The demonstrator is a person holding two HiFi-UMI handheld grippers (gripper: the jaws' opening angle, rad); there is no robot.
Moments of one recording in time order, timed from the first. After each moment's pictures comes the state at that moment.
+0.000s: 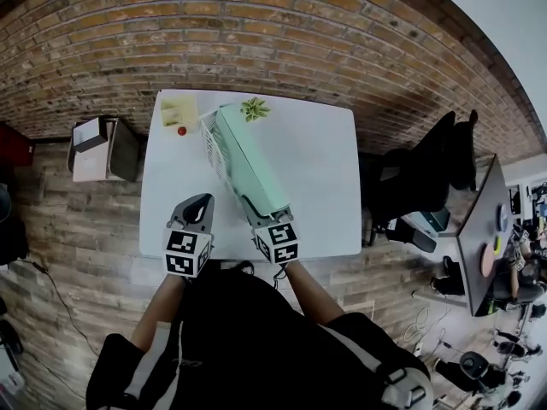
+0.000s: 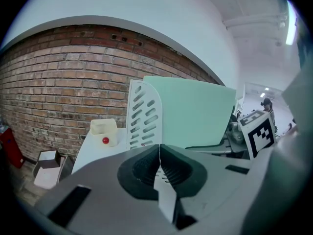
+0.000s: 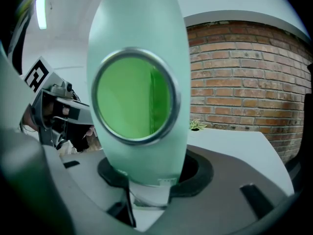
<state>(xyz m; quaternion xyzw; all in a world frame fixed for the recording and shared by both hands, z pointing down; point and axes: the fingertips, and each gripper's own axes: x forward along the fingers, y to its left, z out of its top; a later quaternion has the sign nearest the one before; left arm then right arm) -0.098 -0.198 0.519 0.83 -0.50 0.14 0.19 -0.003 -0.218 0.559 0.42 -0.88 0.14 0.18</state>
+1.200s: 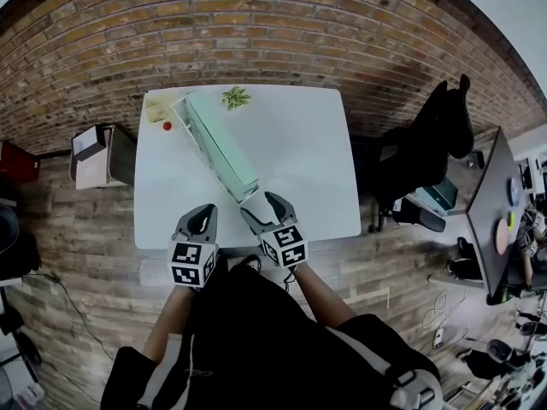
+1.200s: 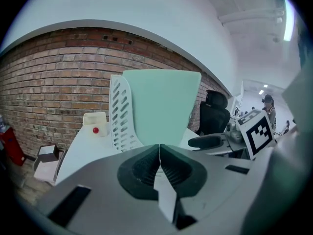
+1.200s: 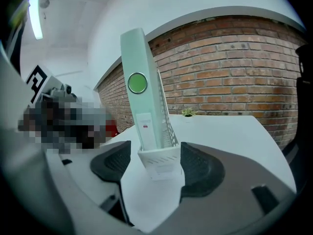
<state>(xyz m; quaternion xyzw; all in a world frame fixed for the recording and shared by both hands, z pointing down) -0.040 -0.135 0.528 0.83 -0.50 0.16 0.19 0.055 -0.151 0.575 0.41 -0.87 0.19 0.18</state>
